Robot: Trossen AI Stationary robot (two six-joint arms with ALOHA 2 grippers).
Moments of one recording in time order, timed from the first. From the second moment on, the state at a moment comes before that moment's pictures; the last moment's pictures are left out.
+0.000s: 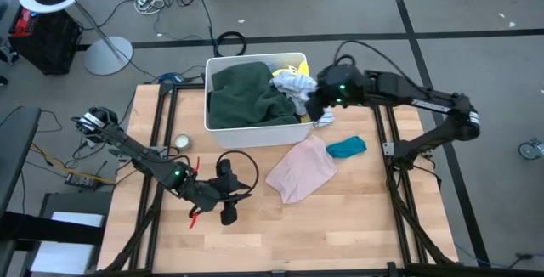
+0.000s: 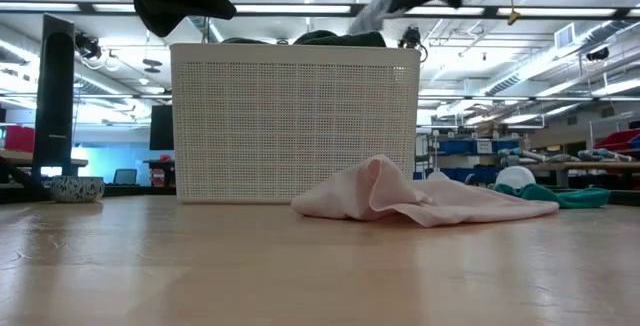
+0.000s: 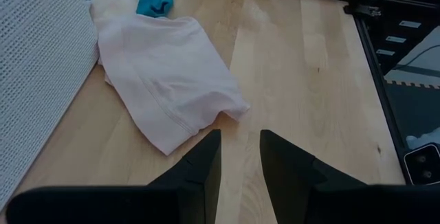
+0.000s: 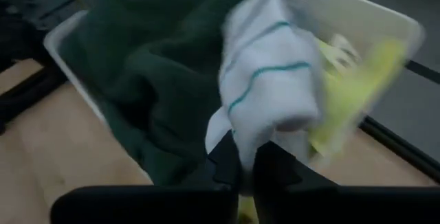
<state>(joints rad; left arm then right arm) -0.55 1.35 0.86 -0.15 -0.54 -0.53 -0.22 1.33 1.47 -0.85 0.30 0.45</state>
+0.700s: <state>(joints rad) -0.55 1.35 0.86 -0.15 -0.54 -0.53 -0.26 1.65 1.53 -0.73 0.13 0.34</state>
